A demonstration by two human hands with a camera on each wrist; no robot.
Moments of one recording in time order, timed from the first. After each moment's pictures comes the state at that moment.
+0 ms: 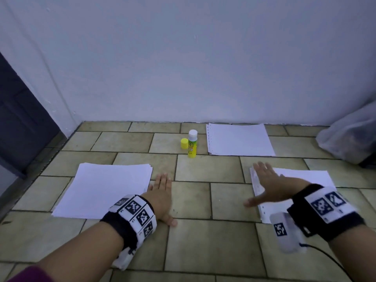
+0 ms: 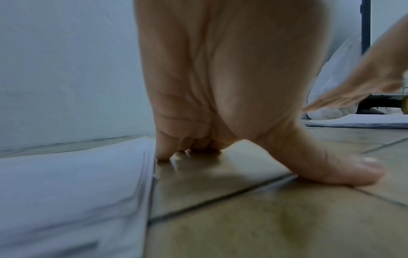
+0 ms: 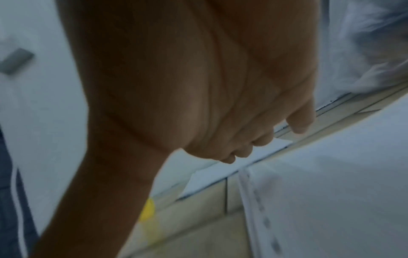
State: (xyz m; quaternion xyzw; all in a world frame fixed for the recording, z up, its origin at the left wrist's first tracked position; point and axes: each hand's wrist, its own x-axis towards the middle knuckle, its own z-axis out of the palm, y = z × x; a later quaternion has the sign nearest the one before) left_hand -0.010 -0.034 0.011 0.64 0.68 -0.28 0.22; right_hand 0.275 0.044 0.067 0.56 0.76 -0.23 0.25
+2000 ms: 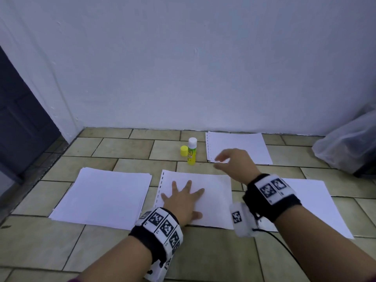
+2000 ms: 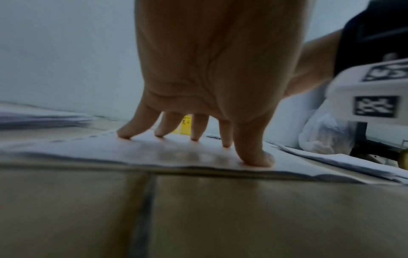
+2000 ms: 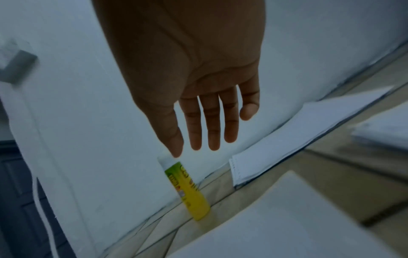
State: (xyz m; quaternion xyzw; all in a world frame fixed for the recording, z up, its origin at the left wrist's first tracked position) left_hand 0.041 -0.034 0.031 0.68 0.67 -0.11 0.27; right_hand 0.194 0.064 0.084 0.57 0.77 -0.25 -0.15
